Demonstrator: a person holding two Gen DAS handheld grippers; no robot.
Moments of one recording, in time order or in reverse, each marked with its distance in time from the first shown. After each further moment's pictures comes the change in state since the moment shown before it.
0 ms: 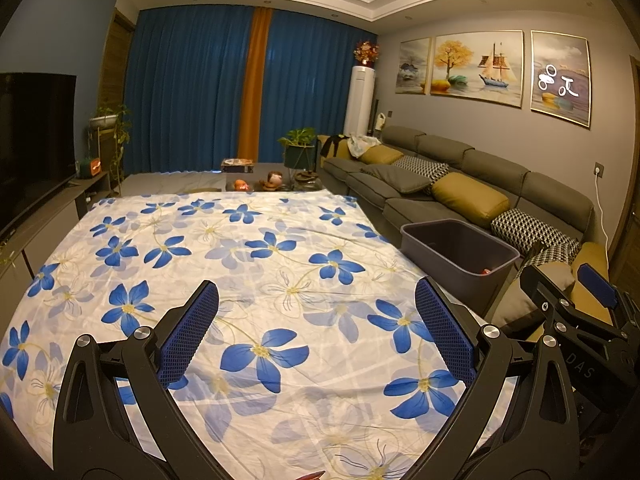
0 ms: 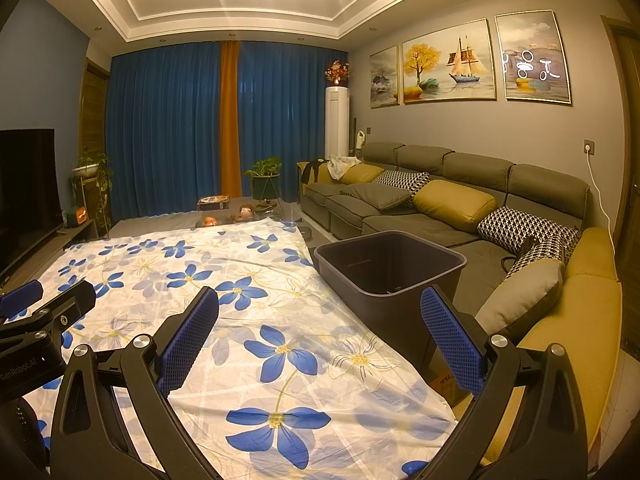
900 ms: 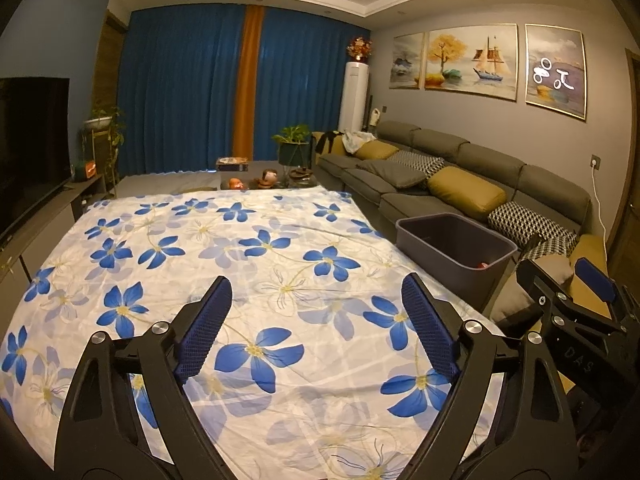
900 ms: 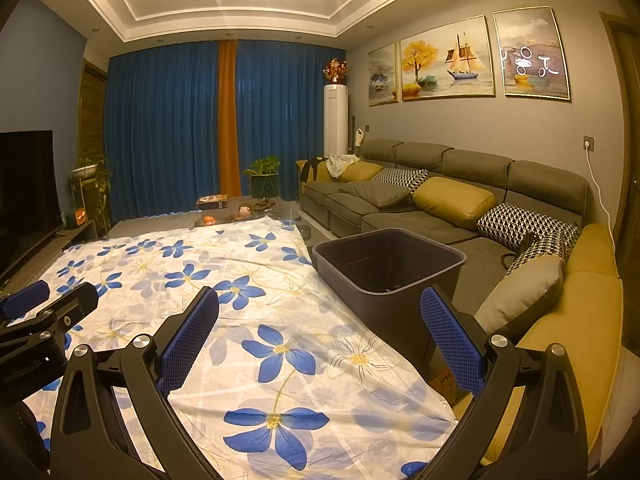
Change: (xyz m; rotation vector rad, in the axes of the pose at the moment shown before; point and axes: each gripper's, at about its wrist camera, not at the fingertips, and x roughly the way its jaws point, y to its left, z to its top) left arm 0.008 -0.008 -0.003 0.026 0.013 -0.015; right arm 0.002 -0.005 -0.001 0.008 0.007 0.001
